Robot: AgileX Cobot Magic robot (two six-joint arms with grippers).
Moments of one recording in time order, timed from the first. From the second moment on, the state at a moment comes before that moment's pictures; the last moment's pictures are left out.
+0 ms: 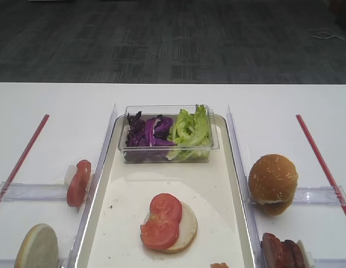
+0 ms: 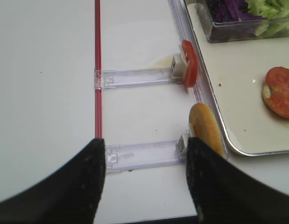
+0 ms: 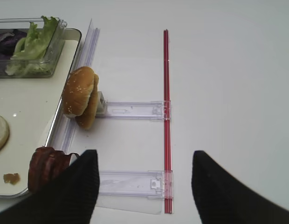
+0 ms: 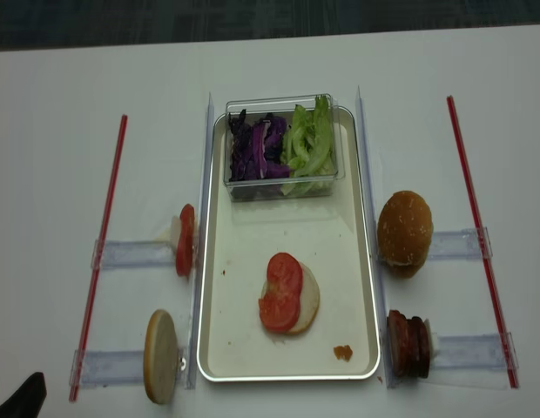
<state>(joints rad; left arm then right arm) -0.01 0.03 -0.49 -0.08 1.19 0.02 -0.06 -0.02 -0.47 0.14 1.13 -0.09</state>
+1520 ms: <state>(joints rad) -0.01 -0.02 -0.49 -0.04 1.18 -0.03 -0.06 -0.02 -0.47 0.14 1.13 -0.09</state>
